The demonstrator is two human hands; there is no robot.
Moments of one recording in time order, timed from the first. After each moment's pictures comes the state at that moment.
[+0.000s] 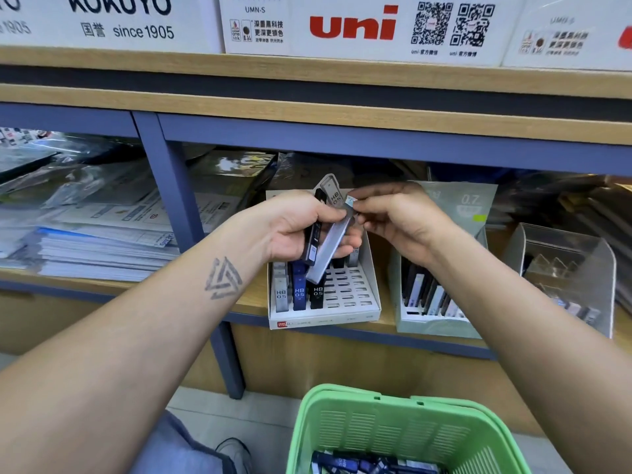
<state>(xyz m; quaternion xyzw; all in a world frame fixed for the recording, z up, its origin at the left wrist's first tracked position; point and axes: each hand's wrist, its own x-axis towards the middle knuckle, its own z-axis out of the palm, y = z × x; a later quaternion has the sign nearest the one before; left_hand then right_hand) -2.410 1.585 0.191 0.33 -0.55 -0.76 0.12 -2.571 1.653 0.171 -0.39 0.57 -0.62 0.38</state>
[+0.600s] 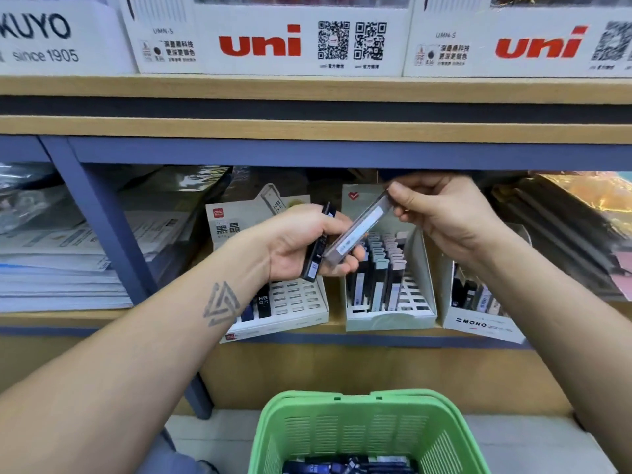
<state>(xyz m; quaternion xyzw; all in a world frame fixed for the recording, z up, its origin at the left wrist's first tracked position) -2.470 1.642 0.197 0.23 -0.62 -0.75 0.05 -2.661 1.754 0.191 -0.45 0.52 -0.67 0.27</state>
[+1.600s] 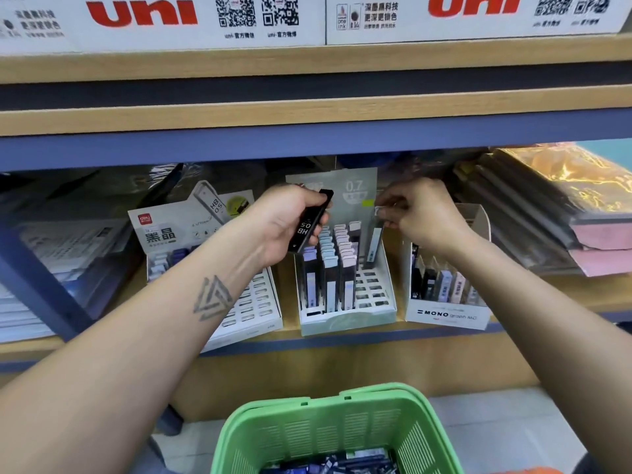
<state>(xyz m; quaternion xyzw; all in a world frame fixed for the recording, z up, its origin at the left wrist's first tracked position) -2.559 1.640 0.178 0.30 -0.63 -0.69 0.16 -2.734 1.767 0.154 -0.51 0.78 -0.36 -0.04</state>
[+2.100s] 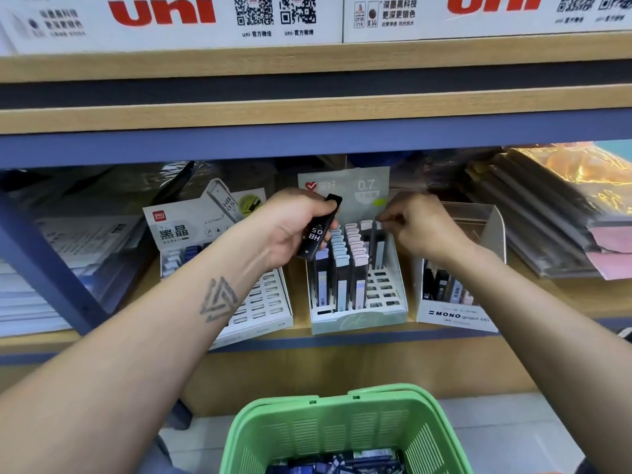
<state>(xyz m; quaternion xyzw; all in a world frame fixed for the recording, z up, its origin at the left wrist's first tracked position) -2.550 1.640 0.176 0.31 -0.63 -0.69 0.18 -2.736 1.753 0.136 -0.52 0.81 -0.28 -0.04</state>
